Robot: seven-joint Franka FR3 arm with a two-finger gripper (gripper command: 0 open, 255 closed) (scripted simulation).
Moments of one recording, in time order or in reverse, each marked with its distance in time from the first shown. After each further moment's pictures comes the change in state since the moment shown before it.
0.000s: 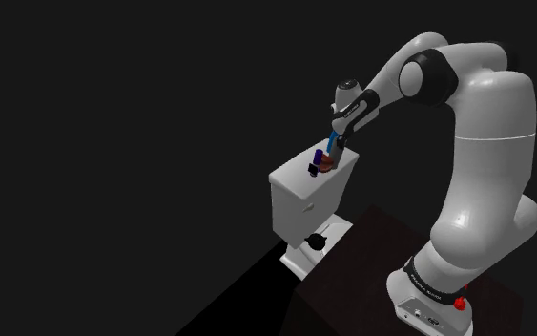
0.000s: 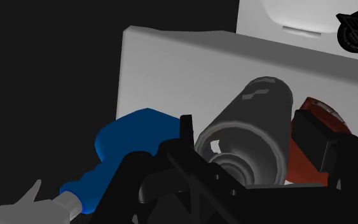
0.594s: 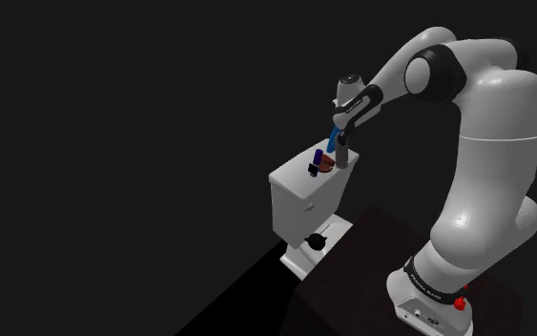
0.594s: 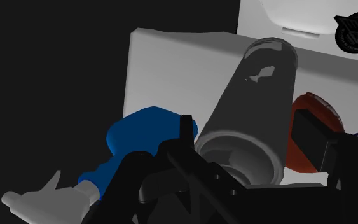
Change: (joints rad) arm 0.000 -0.043 0.000 -0.005 0.003 -0.037 -0.017
